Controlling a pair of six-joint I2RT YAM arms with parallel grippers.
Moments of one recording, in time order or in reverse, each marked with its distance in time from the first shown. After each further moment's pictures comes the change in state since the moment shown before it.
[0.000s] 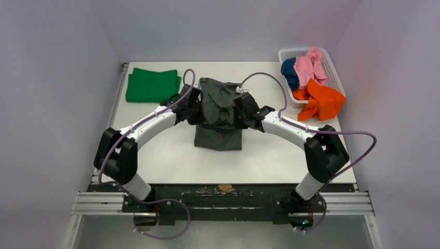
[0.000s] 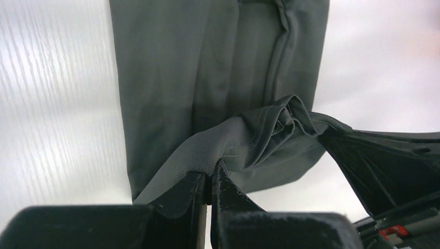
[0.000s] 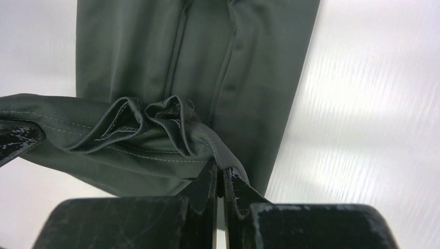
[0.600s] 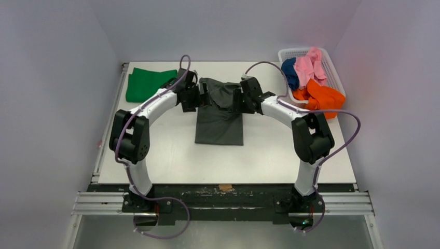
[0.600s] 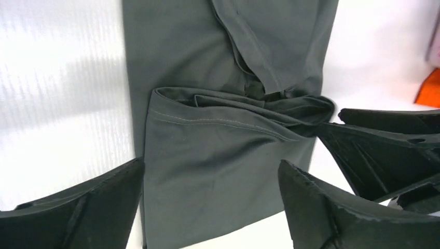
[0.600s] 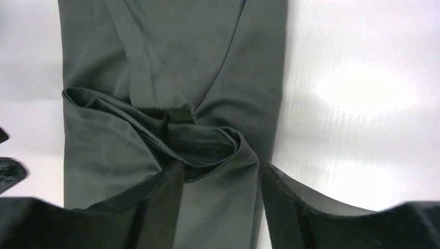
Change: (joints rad) left arm 0.154 0.316 0.299 -0.025 0.137 0.066; right arm -0.182 0.269 0.229 0.065 -0.103 -0.063
